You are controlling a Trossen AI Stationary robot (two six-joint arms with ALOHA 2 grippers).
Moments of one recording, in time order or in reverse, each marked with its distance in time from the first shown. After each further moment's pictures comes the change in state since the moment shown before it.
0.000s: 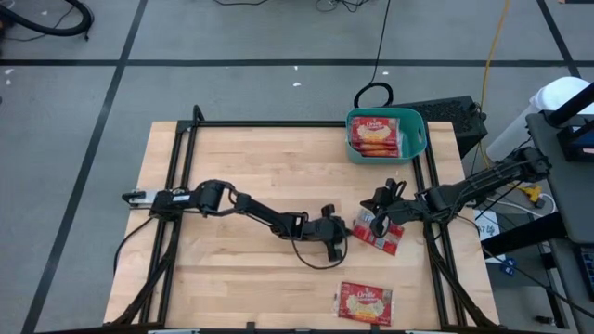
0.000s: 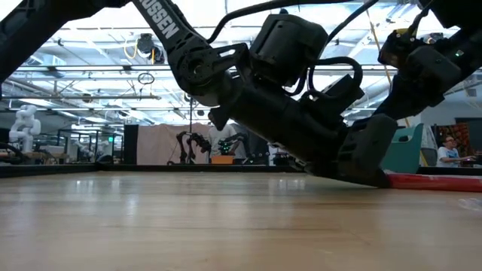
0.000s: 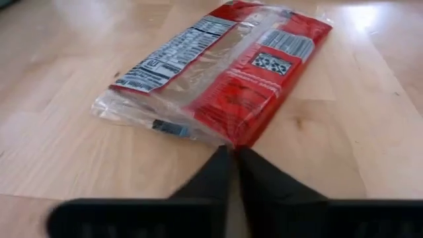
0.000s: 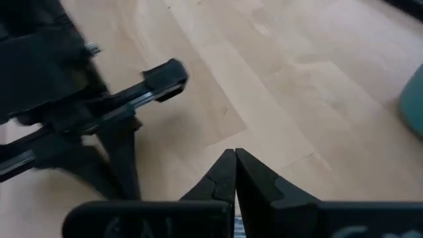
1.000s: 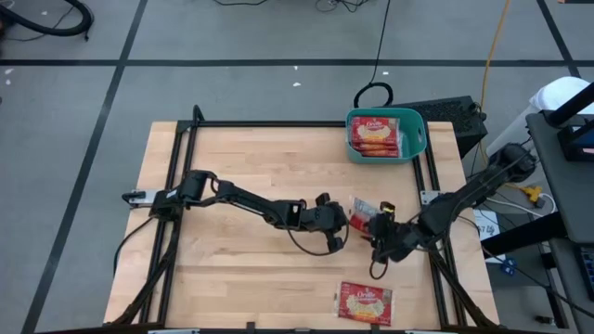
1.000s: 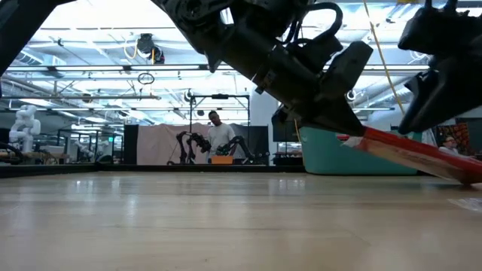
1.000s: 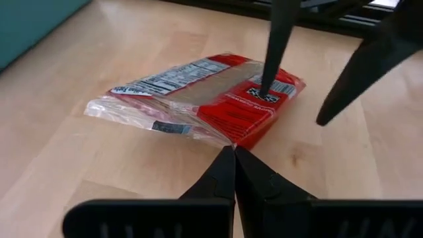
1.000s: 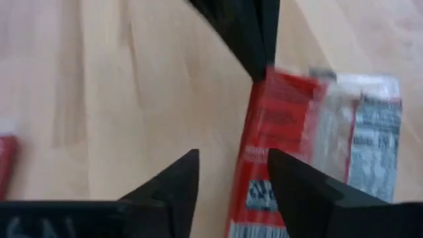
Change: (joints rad) left arm 0.022 -0.207 -0.003 -0.249 -0.009 -0.140; right arm 0.290 0.285 0.196 -0.180 -0.016 0.157
